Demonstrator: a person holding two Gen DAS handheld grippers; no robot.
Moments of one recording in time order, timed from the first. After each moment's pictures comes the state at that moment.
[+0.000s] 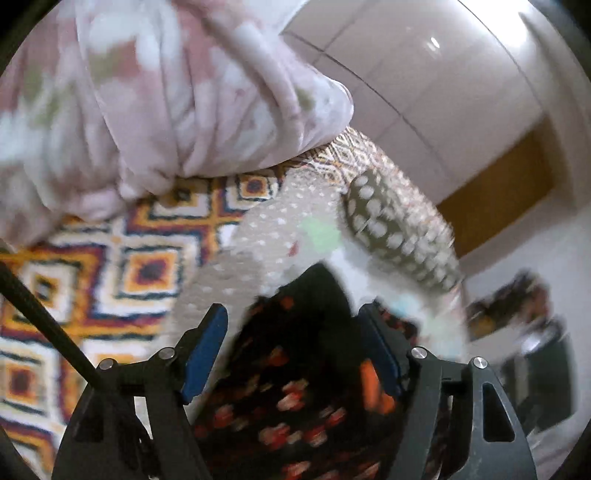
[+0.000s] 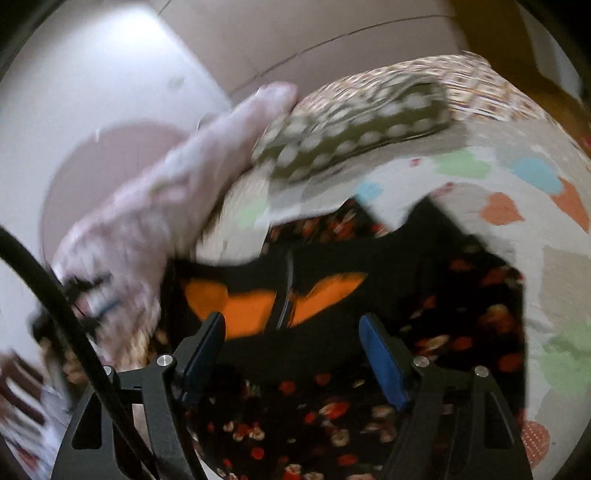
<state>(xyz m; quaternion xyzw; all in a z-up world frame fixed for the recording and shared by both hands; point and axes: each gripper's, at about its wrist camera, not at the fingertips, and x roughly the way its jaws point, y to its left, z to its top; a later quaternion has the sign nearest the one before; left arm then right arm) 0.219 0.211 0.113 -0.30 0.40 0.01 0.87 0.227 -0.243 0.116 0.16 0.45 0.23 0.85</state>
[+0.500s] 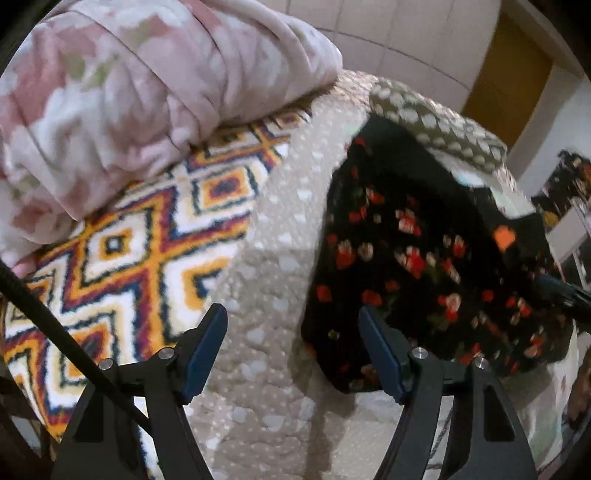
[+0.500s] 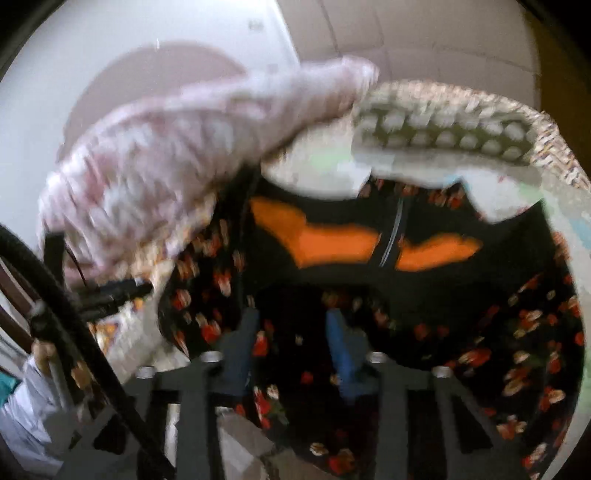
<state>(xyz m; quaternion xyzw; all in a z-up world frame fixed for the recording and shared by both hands) 0.126 0.194 0.032 -0.10 0.47 0.03 0.88 0.167 -0.128 0.096 0.00 0.46 0.29 0.84</state>
